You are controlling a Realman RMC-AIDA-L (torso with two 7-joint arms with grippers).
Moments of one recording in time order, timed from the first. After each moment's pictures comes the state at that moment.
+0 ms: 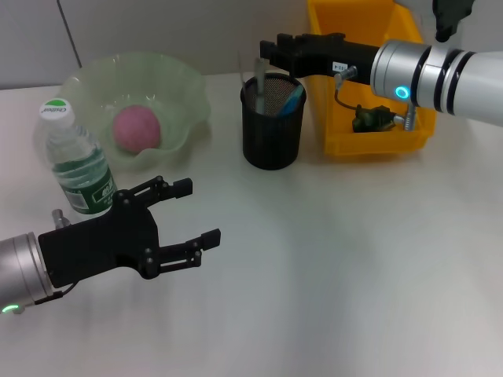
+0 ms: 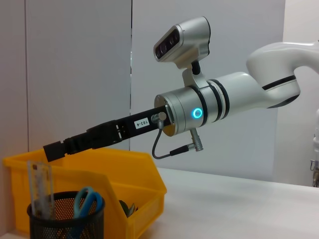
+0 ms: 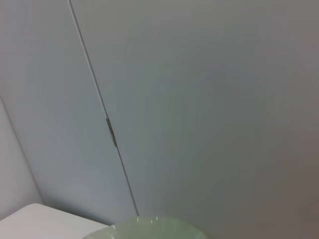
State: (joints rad) left arm -0.47 -2.06 0.98 0.41 1.59 1.53 -0.90; right arm 0.79 2.08 -0.94 -0.47 -1.56 -0.86 1.47
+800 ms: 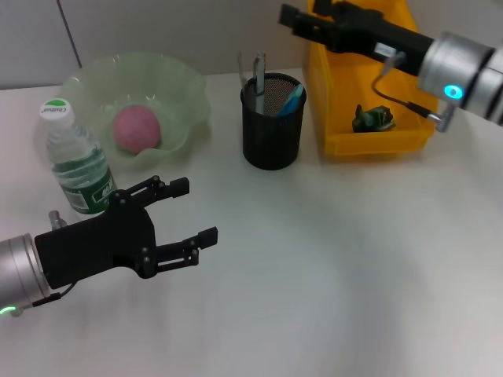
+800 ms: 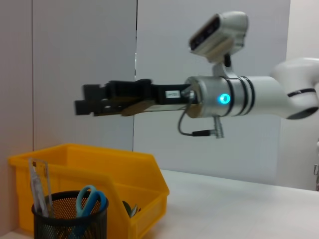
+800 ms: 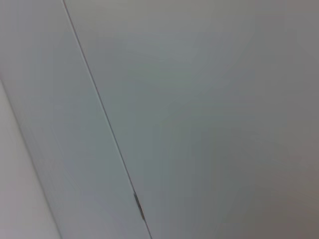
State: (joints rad) left arm -0.46 -2.06 0.97 0.41 1.59 1.53 -0.91; right arm 0.65 2.08 -0.92 -0.56 -1.34 -1.08 1.41
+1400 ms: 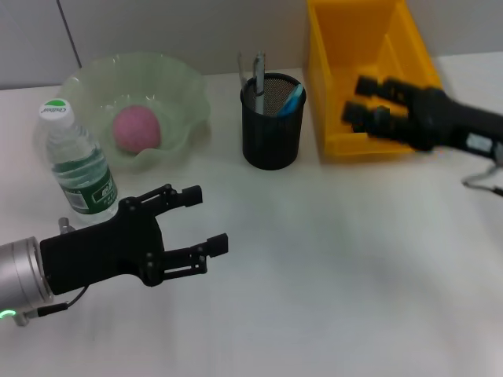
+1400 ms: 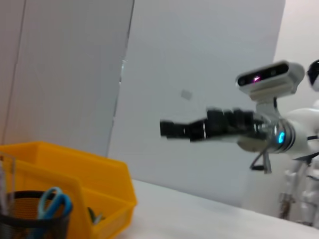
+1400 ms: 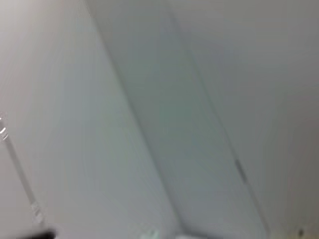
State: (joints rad) left arm -0.47 -2.06 0.97 0.41 1.59 1.61 -1.05; right arm 0.46 1.97 -0.90 -0.53 -1.42 -1.60 1.41
